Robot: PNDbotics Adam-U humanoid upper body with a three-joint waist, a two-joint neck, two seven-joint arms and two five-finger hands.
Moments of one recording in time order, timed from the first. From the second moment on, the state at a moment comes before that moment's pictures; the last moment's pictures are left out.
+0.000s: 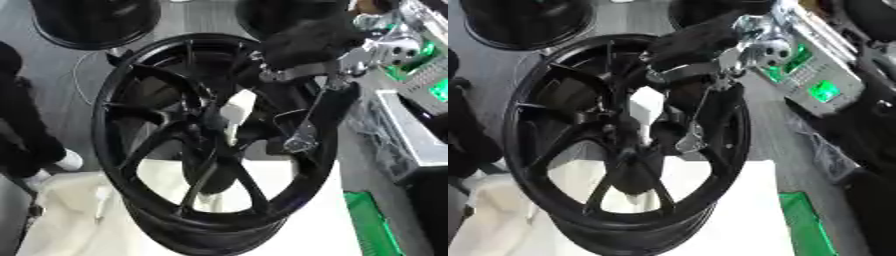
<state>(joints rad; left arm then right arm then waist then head) -0.10 0.48 0.21 -1.88 0.24 0.11 0.23 -0.77 -0.79 0.43 -1.99 0.40 -0.13 0.88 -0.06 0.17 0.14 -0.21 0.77</state>
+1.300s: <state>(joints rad) -0.10 0.46 0.21 -1.88 0.22 0.12 0.23 -0.74 -0.75 0.44 -1.88 0.56 -0.15 0.75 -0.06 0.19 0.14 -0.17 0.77</state>
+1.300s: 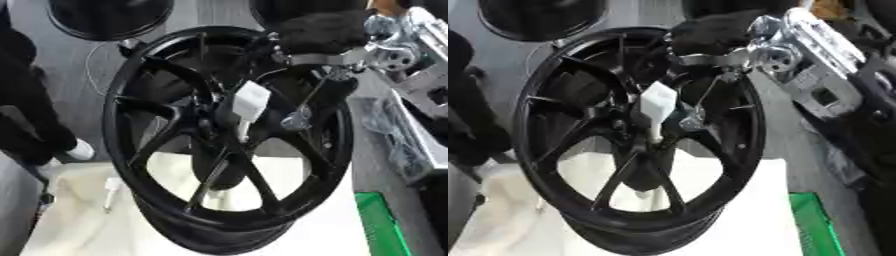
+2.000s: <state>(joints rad) -0.10 0.46 0.21 -1.88 0.21 0.12 0.23 -0.74 -0.75 0.44 -1.87 0.58 -0.15 0.75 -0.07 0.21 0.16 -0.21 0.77</state>
